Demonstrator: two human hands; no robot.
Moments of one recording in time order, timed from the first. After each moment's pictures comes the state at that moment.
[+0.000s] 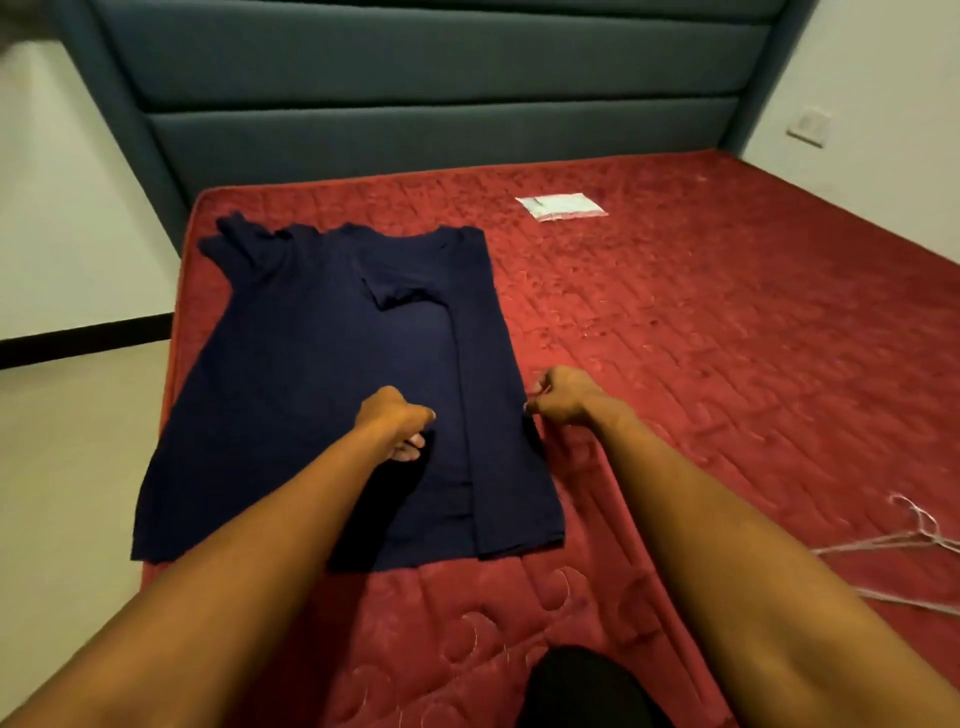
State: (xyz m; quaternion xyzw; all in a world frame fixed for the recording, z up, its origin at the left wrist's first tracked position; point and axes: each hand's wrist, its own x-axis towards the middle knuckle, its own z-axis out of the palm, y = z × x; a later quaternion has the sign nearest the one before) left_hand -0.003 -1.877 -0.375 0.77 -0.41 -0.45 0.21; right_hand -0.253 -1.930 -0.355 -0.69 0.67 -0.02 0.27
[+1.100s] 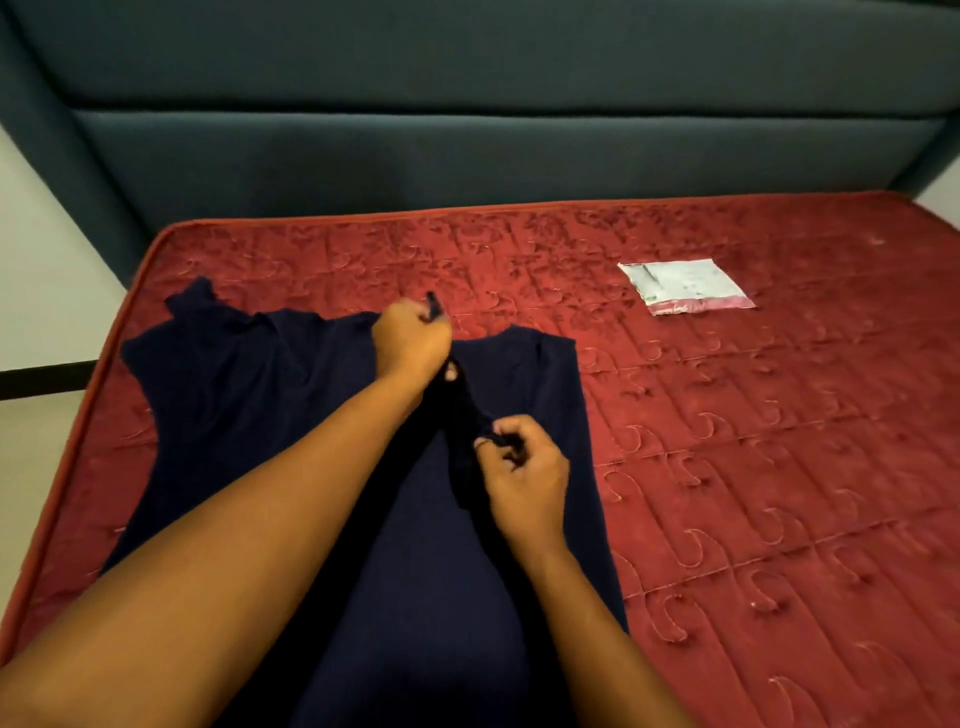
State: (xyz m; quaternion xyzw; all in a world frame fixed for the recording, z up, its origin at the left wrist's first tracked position) left_hand 0.081 -2.295 -0.336 0.72 -0.38 -0.32 0.48; right_hand -0.063 -2.190 -0.394 -0.54 0.57 -0.49 0.37
